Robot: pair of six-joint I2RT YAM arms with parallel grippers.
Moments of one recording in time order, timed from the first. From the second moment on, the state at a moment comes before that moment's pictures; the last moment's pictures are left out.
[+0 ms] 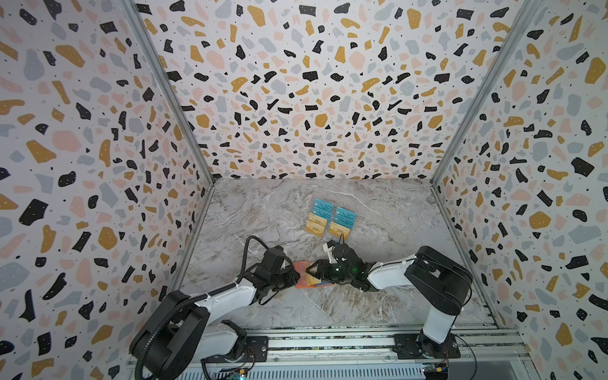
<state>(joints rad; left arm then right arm) -0.54 1.25 0.38 -0.01 0.27 -0.81 0.91 1.80 0.72 0.47 -0.33 1.06</state>
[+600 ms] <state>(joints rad) -0.55 1.25 0.38 0.00 0.28 -0.82 0.94 1.79 0.84 0.23 -0.29 0.83</state>
